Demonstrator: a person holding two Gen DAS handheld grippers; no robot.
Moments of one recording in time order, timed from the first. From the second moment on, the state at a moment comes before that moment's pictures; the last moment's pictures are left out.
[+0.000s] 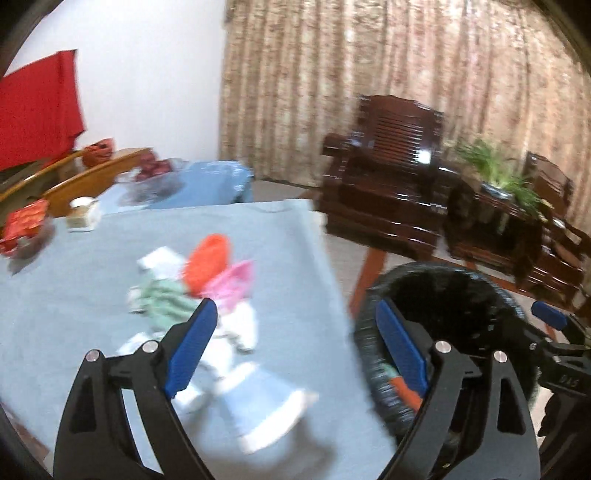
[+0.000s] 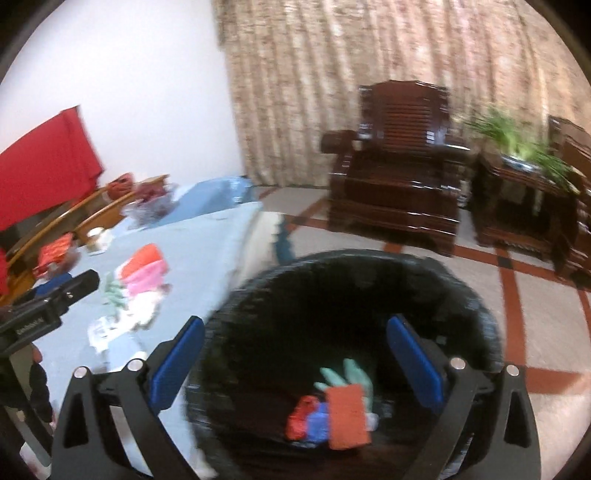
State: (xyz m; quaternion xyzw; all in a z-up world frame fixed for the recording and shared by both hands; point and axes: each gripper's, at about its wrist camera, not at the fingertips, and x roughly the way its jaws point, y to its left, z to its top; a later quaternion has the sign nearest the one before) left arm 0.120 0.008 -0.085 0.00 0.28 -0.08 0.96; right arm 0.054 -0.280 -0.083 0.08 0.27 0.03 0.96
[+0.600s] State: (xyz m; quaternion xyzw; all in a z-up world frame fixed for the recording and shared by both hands) left arm 0.095 0.131 -0.111 -0.02 0.32 0.04 0.95; right arm 0.078 -0.129 -0.101 0.01 0.29 0.19 0.94
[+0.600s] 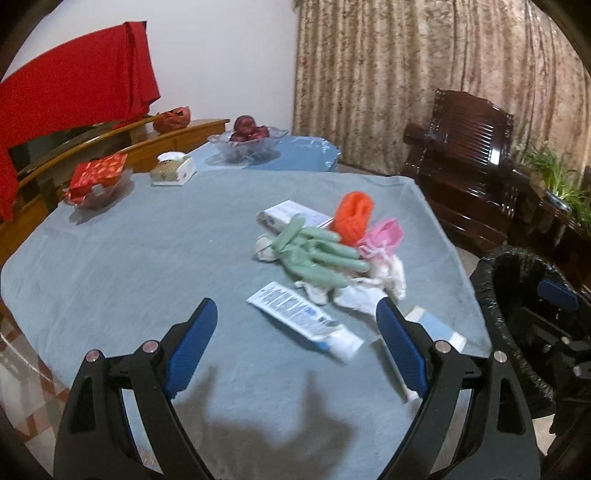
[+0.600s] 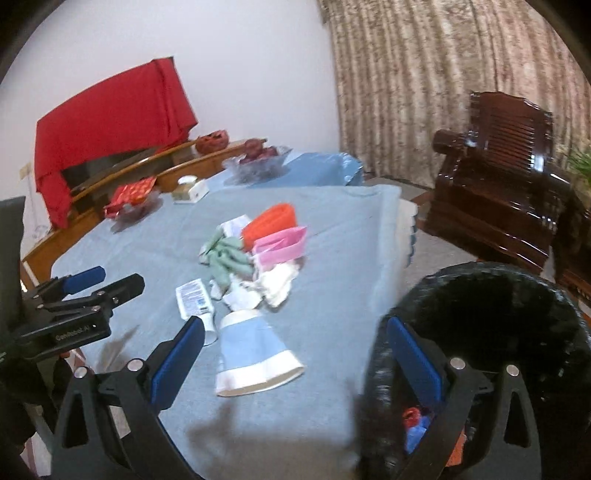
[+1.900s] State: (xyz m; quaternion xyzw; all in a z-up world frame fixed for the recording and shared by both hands) left arm 0.120 0.156 -0.158 -0.03 0.35 0.04 0.94; right arm 0.131 -0.059 -0.182 -0.05 0.40 0.21 0.89
